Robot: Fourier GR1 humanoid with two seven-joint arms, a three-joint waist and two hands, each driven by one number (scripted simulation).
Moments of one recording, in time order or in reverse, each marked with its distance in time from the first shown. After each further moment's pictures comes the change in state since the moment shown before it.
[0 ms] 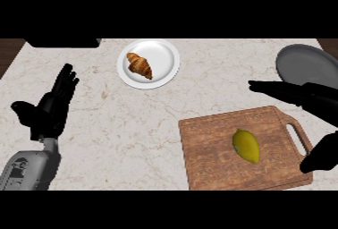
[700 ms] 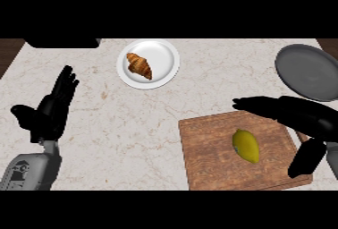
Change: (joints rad) left arm 0.018 -0.033 0.032 -0.016 -0.036 -0.030 -0.003; right arm 0.032 0.098 0.056 0.055 0.242 0.088 -0.130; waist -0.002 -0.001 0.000
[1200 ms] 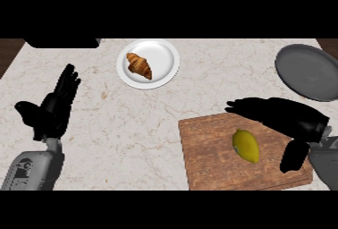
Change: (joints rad) left arm -0.019 -0.023 0.012 0.009 -0.021 -0.002 0.015; right arm -0.018 0.034 0.073 0.018 0.221 -0.019 -0.015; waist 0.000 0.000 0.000
